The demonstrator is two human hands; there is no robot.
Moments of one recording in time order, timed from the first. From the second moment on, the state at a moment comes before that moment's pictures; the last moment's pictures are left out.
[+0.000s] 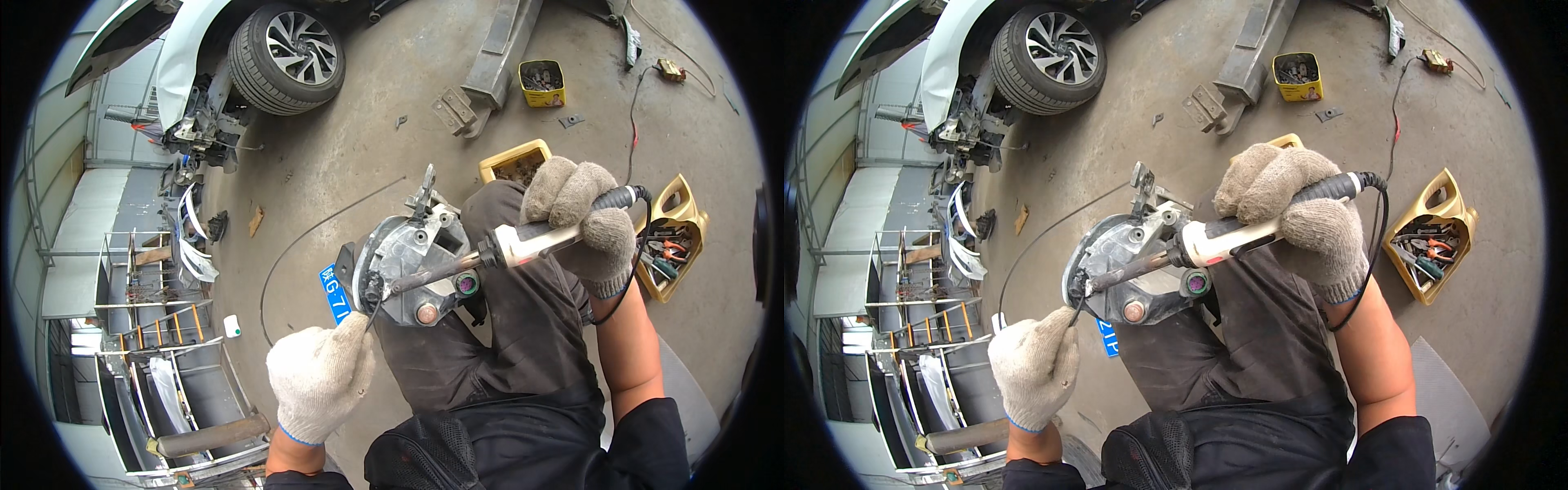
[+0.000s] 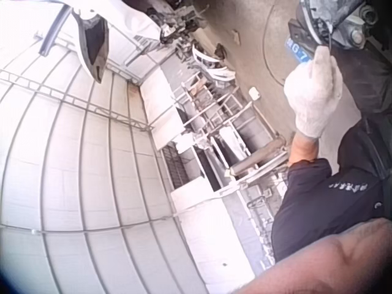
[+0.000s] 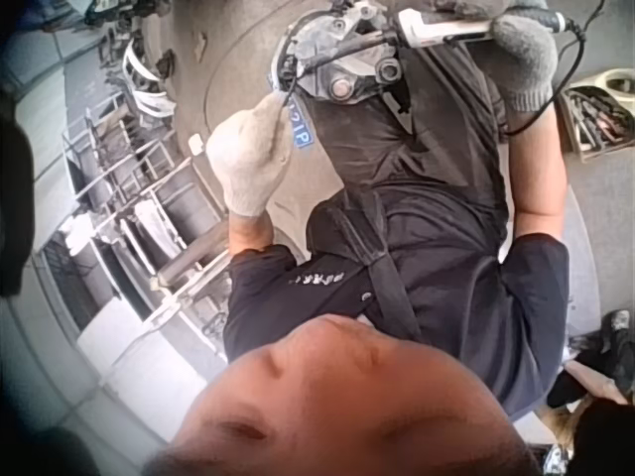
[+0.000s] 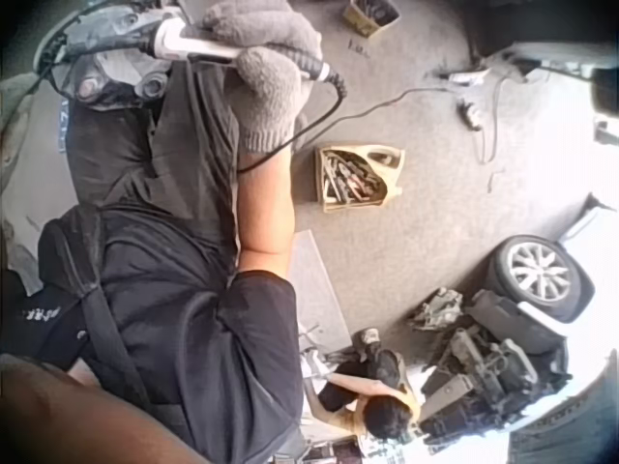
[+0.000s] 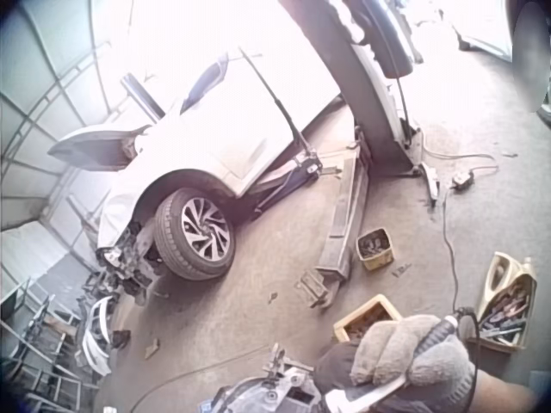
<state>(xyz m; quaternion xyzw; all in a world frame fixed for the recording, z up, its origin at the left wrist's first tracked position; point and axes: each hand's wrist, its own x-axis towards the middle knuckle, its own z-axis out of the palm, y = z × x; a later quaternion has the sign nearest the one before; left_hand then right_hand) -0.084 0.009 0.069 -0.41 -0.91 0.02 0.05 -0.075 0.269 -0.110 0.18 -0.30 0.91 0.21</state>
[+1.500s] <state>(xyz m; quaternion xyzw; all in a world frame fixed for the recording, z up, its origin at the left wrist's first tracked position) -0.074 0.002 0.065 -0.37 -0.93 -0.05 0.03 -0.097 0.268 -0.123 0.17 -0.20 0.95 0.15</state>
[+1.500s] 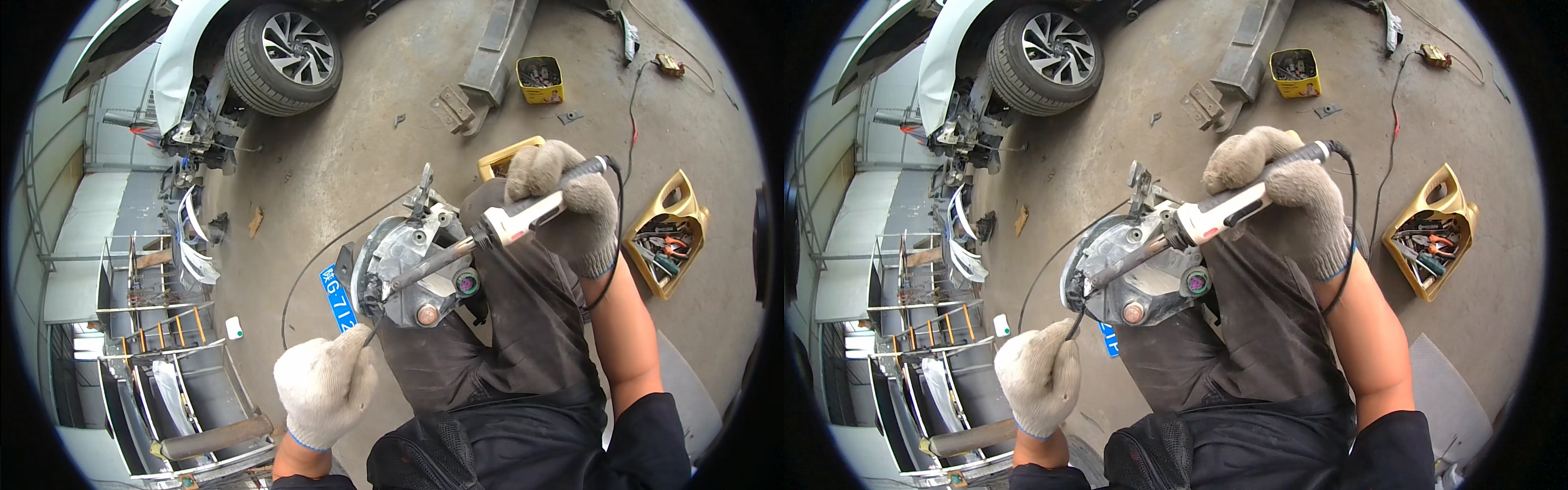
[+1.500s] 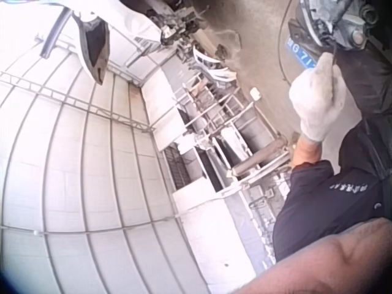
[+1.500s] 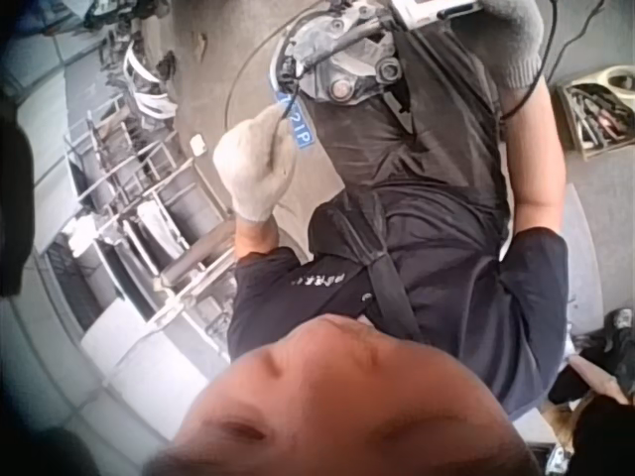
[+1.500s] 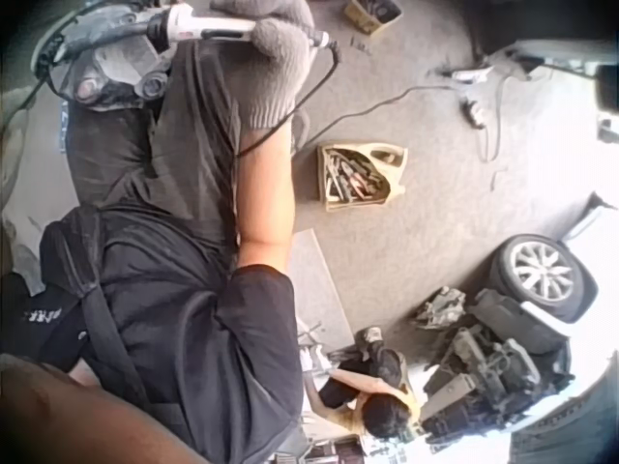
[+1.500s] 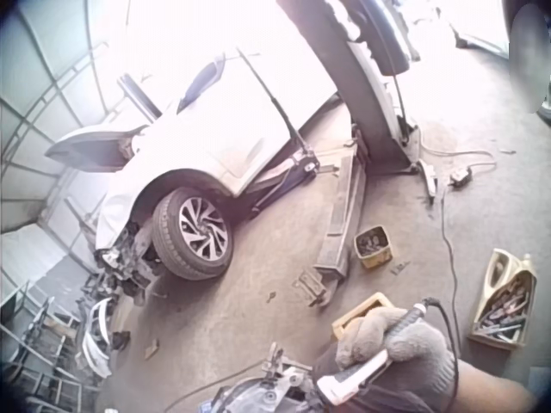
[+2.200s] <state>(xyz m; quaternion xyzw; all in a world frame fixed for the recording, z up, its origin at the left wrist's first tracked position) -0.096 -0.023 0.006 -0.10 -0.75 -0.65 -0.03 -0.017 0.260 -0.094 -0.10 -0.24 0.95 0.20</state>
